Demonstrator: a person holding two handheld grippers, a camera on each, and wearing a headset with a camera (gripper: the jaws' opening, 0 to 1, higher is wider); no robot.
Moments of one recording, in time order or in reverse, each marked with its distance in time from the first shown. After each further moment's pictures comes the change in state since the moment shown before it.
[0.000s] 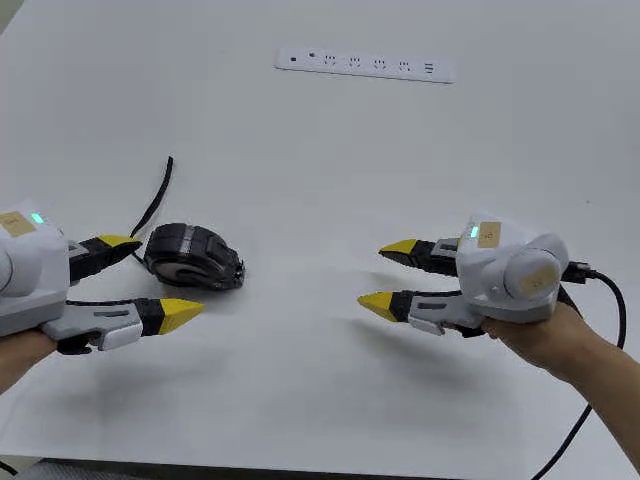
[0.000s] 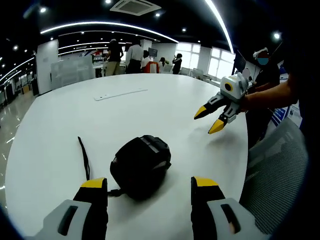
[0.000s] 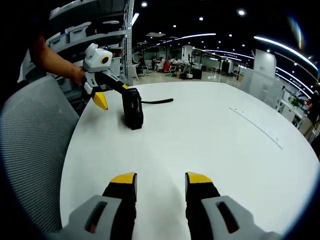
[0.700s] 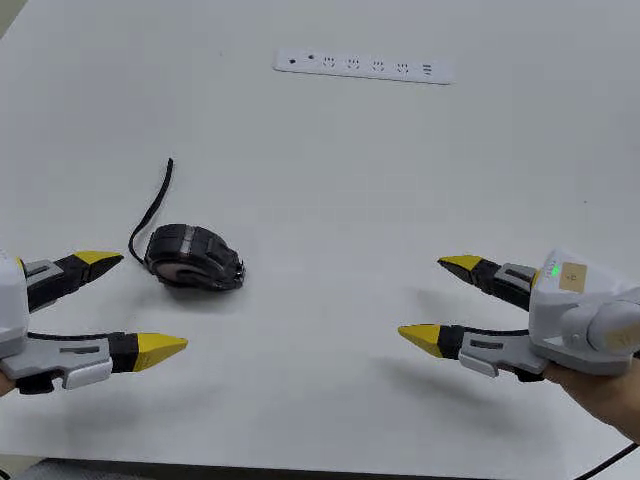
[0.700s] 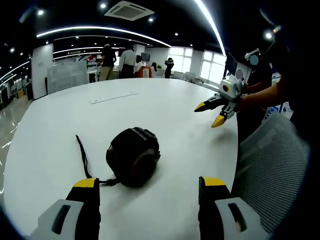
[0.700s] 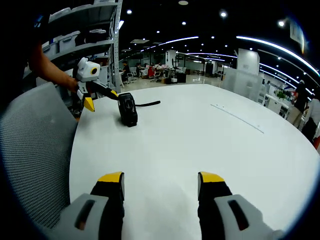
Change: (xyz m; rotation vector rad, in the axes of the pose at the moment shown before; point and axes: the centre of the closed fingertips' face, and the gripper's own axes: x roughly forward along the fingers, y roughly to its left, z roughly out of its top) left arm -0.023 -0.010 -0.012 0.027 -0.044 -0.053; right arm -0.052 0.003 -0.020 0.083 -0.054 -0.113
